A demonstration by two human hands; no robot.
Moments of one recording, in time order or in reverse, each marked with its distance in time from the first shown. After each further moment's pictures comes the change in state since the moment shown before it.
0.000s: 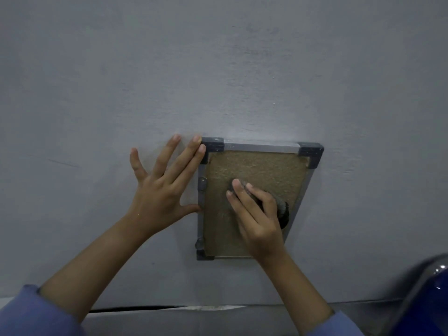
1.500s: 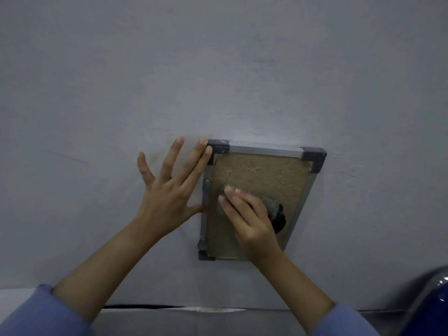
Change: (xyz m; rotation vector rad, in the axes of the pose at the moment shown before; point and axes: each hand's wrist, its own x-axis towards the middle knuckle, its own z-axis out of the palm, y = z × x) left_hand -0.003 0.012 -0.003 0.108 -0.029 -0.068; right_hand 0.000 -0.004 0.003 0.077 -0.087 -0.096
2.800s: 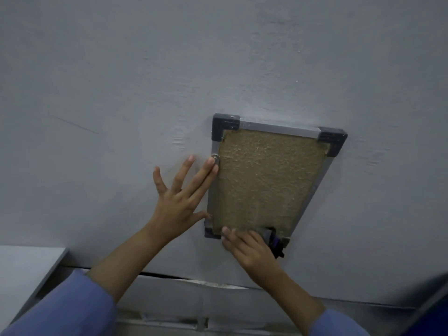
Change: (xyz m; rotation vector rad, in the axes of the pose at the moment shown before) left_hand -0.060 0.027 0.040 0.054 -0.057 0.027; right_hand -0.108 -0.008 0.025 0.086 -0.296 -0.192
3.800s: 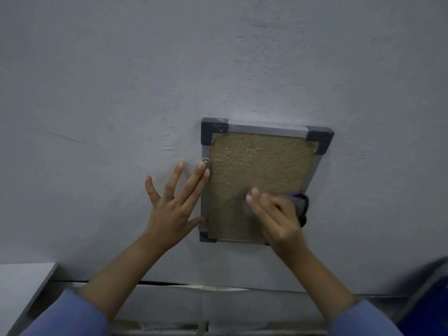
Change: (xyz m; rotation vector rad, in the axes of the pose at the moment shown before) left_hand 0.001 0.007 -0.002 -0.106 0.019 -0.028; right_hand 0.027 0.053 -0.049 -0.082 0.289 0.162
